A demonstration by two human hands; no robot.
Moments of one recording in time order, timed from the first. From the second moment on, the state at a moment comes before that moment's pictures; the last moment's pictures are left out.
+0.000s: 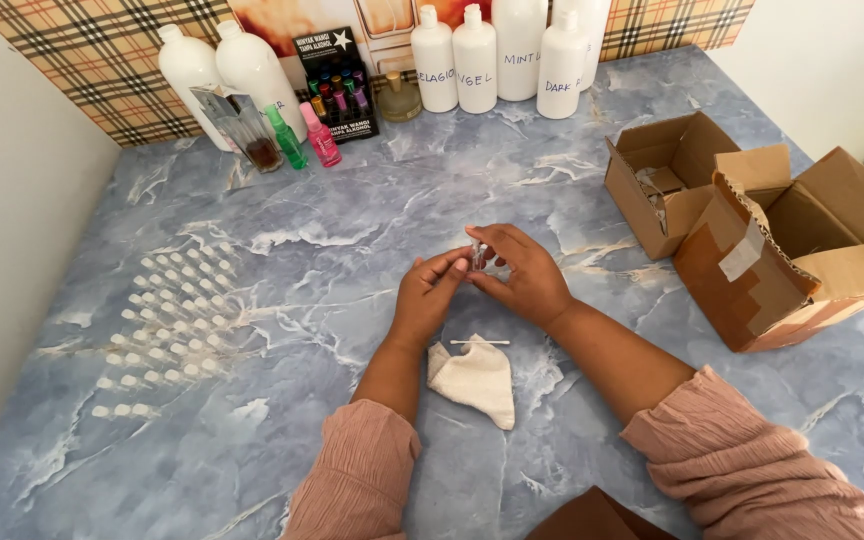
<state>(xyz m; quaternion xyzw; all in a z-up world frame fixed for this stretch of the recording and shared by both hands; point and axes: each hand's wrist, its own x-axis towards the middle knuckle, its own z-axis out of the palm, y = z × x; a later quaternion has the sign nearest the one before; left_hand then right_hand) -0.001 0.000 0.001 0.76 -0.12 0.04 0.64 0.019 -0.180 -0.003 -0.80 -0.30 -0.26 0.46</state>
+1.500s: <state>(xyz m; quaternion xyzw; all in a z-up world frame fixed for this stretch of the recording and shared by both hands) -0.005 0.003 0.008 0.77 -0.17 0.01 0.62 0.013 -0.178 0.015 -0.80 -0.33 -0.31 0.38</state>
